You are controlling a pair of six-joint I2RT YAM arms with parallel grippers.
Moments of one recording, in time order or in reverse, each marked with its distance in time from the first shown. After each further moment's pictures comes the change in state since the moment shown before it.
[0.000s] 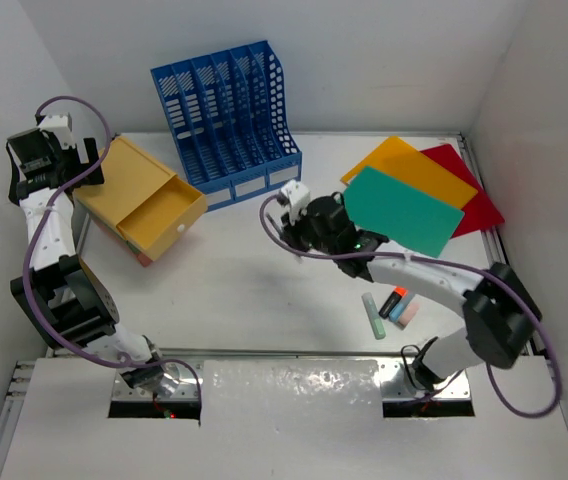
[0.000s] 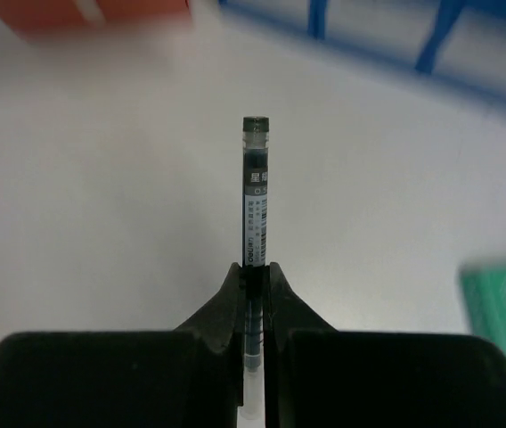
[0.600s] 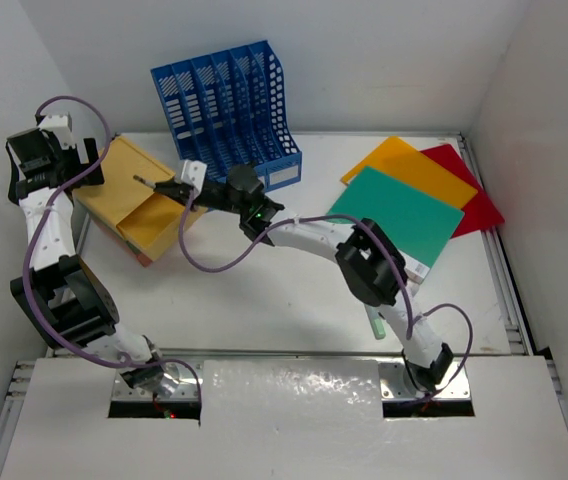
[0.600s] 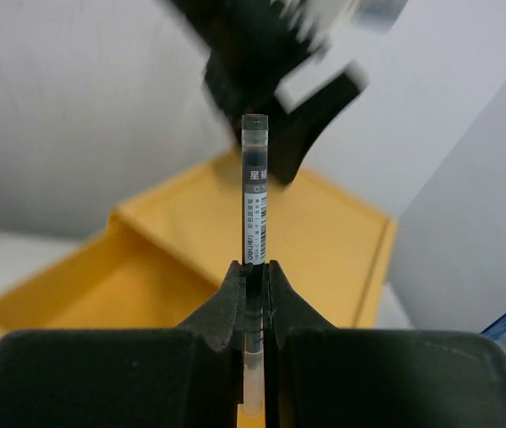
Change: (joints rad) left arm 0.000 0.000 0.008 -0.018 -0.001 0.000; right arm 0.123 0.753 0.896 0.721 -0.485 -0.319
